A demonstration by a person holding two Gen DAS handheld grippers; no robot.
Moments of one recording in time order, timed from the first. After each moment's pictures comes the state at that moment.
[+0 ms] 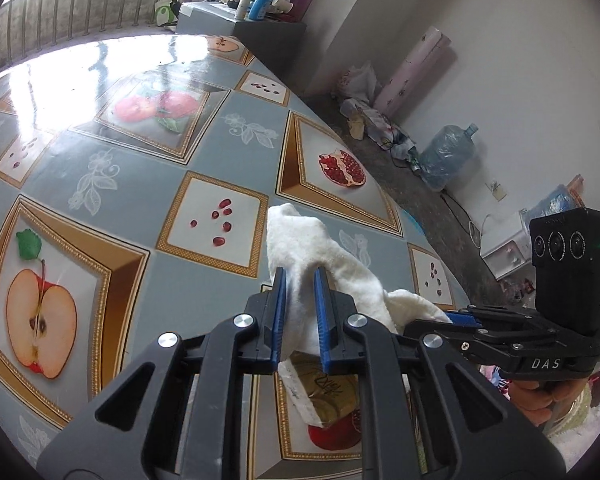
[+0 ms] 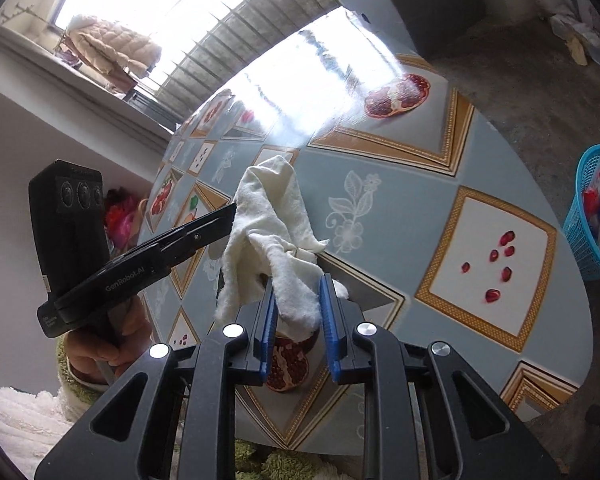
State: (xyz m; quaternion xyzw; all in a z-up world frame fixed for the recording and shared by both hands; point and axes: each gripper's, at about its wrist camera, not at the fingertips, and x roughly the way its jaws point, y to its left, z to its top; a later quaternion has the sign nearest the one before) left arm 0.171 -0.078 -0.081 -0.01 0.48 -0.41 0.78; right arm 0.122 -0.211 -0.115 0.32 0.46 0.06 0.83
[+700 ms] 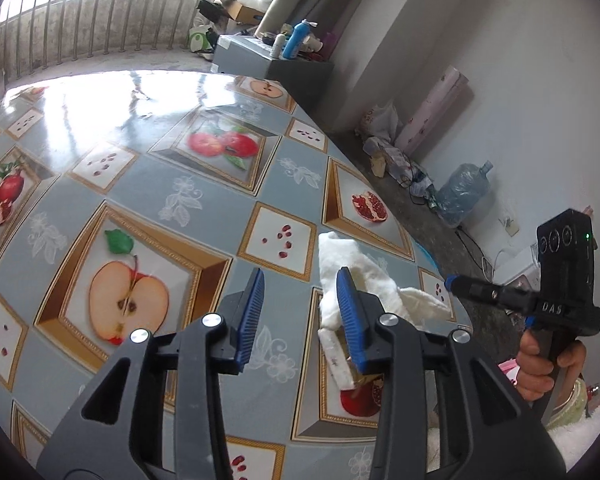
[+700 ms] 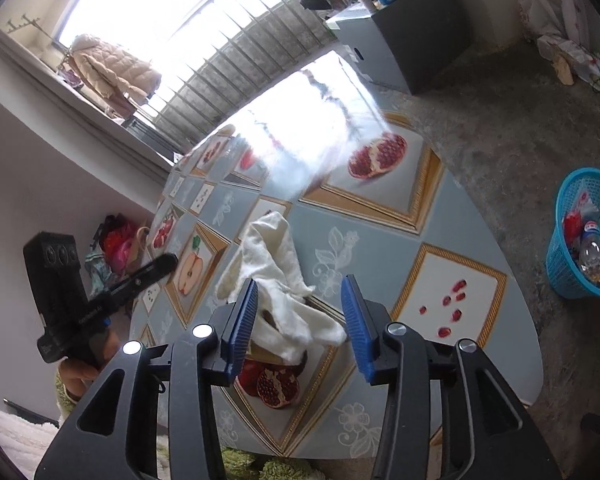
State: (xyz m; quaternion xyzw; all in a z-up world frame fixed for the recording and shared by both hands) left arm 0.164 -0.010 -0.046 -0.04 0.44 -0.36 0.82; right arm 0.113 -0.234 -0.085 0.32 0.41 0.03 0.85
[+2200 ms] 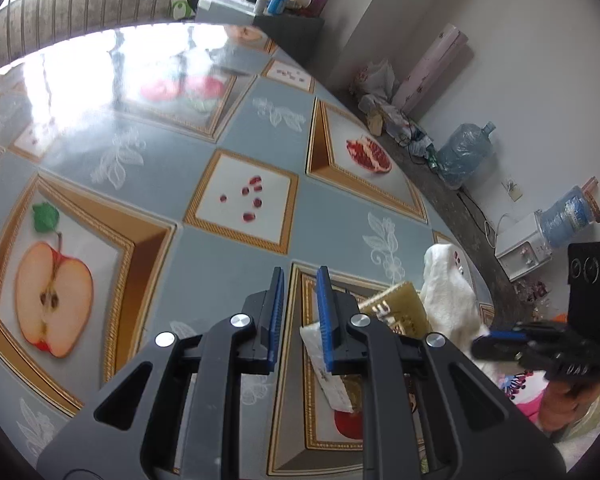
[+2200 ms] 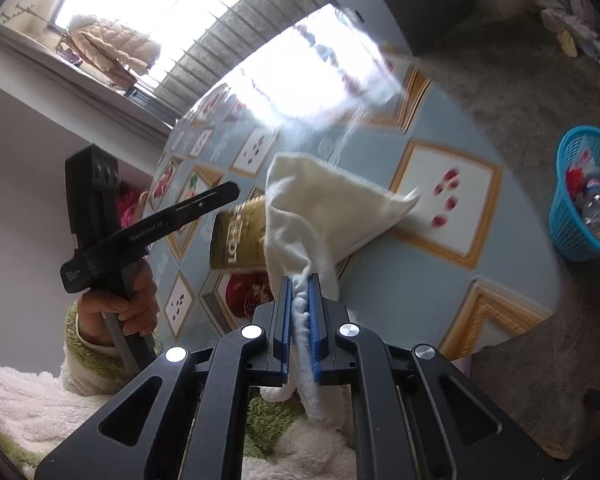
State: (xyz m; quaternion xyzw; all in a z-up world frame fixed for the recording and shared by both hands) left arm 0.162 -0.060 -0.094 0.00 0.50 -0.38 0.78; right arm 0.064 -0.228 -0.117 0.33 0.47 0.06 0.82
